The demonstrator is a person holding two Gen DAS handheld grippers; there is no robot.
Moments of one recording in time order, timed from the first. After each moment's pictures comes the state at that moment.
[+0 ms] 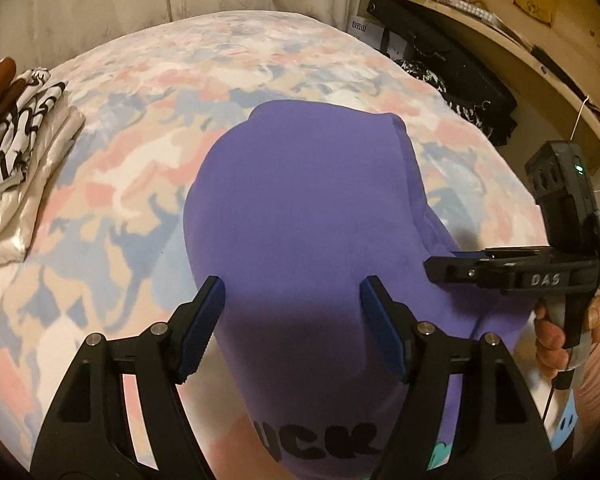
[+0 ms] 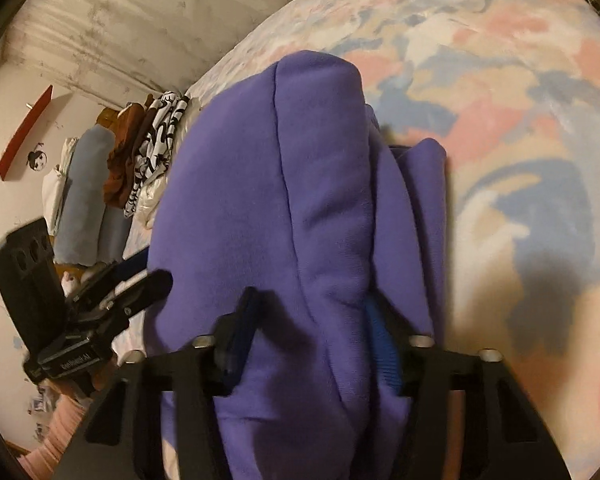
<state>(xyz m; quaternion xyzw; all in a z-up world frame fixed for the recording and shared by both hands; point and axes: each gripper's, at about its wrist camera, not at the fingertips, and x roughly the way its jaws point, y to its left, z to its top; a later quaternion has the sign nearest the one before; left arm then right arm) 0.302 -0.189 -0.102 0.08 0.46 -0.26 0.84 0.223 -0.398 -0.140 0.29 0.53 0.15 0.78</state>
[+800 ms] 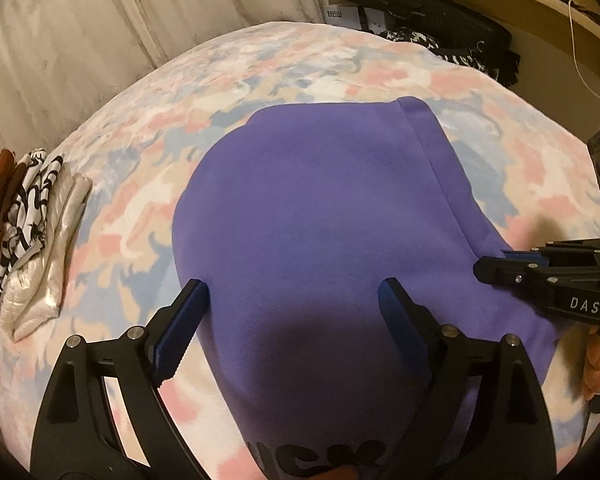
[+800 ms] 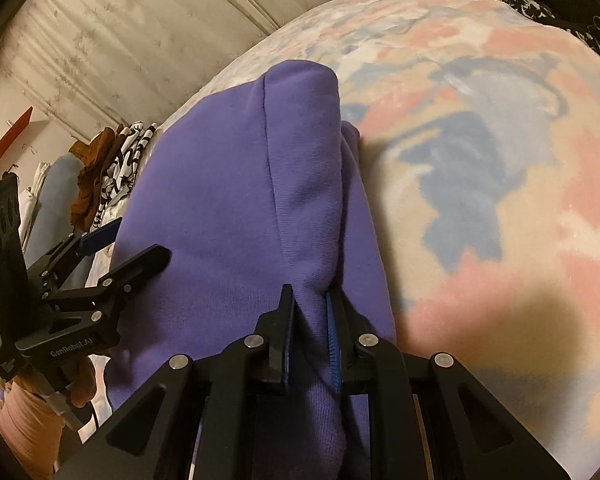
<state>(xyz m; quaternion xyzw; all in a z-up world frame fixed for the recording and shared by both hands) 0.258 -0.251 -0.126 0.22 0.40 -0.24 0.86 0.130 -0.429 -0.155 0.28 0.47 0.05 0.84</state>
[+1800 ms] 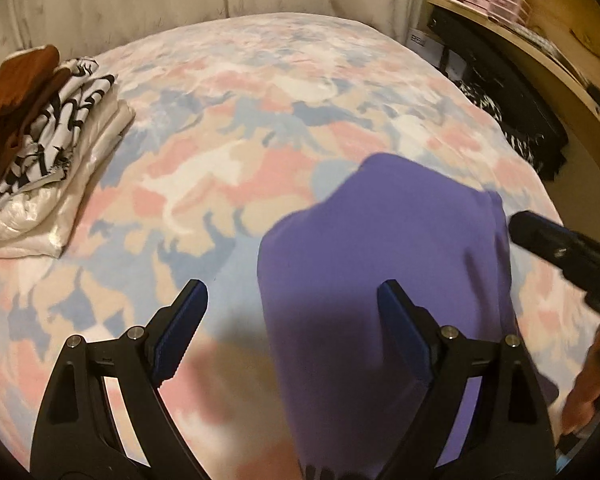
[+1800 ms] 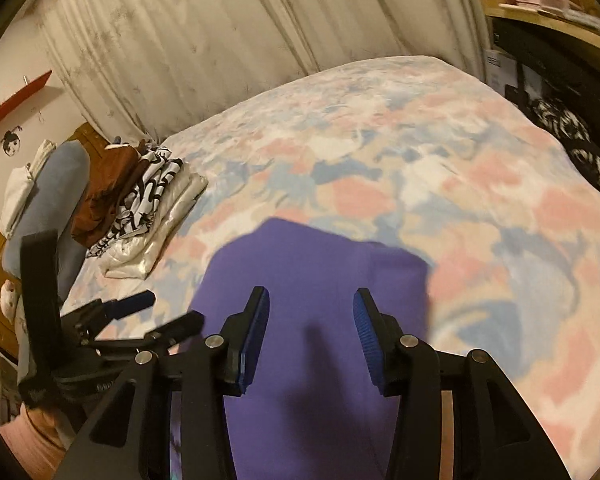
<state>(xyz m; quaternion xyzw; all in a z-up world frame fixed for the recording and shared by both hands) 0.349 -0.175 -0.087 0.05 0.47 -0.17 0.87 0.239 -0.365 -0.009 0.18 0.43 0.04 0.89</state>
